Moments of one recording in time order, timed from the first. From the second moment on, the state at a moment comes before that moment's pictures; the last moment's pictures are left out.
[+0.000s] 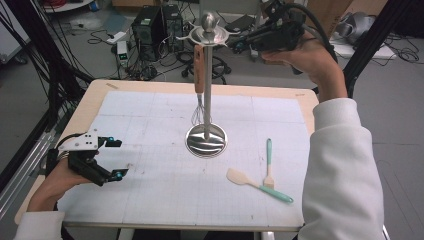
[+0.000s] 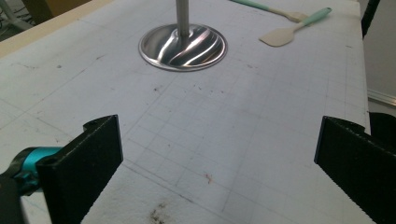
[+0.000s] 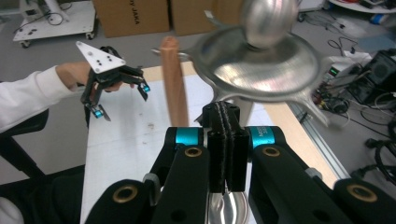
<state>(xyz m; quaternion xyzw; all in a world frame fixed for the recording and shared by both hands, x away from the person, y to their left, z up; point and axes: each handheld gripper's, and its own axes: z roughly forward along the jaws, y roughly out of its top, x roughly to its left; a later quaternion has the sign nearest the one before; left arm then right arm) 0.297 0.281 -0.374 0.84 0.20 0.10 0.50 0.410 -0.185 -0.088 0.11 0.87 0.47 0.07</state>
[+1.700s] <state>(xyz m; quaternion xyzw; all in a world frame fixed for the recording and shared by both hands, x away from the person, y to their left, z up) 0.299 0.278 -0.373 0.84 0.20 0.10 0.50 0.383 -0.232 -0.094 0.14 0.86 0.48 0.08</state>
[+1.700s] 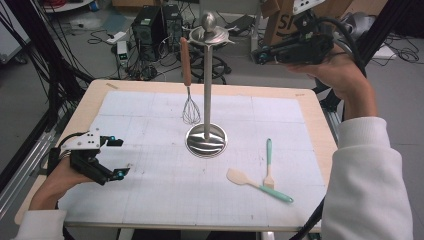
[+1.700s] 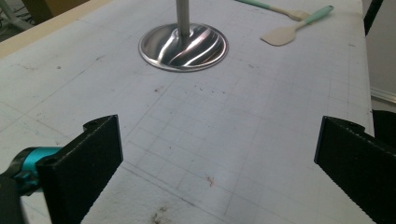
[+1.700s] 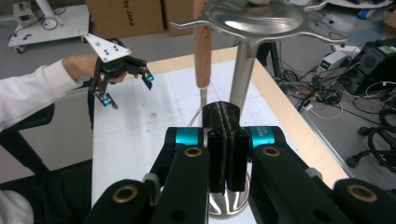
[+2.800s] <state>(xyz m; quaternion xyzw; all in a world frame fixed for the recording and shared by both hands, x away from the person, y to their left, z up) 0.296 0.278 -0.372 0.84 0.19 0.10 0.50 0.411 -0.183 -0.091 0.11 0.87 0.47 0.07</state>
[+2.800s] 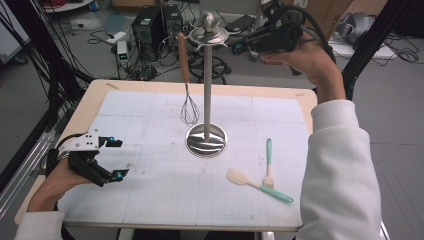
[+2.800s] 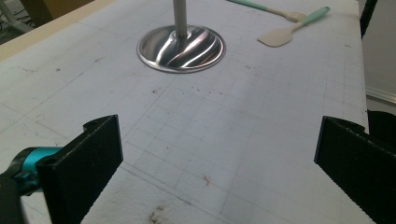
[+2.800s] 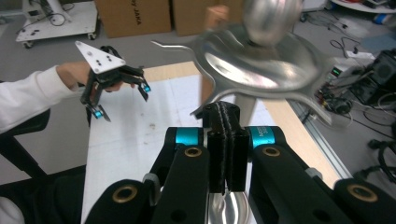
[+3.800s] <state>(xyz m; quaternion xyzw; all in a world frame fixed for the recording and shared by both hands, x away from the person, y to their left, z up) 0.296 0.278 -0.373 0.84 0.19 0.10 0.50 0.383 -0.183 -0.104 0.06 0.88 0.46 0.04</state>
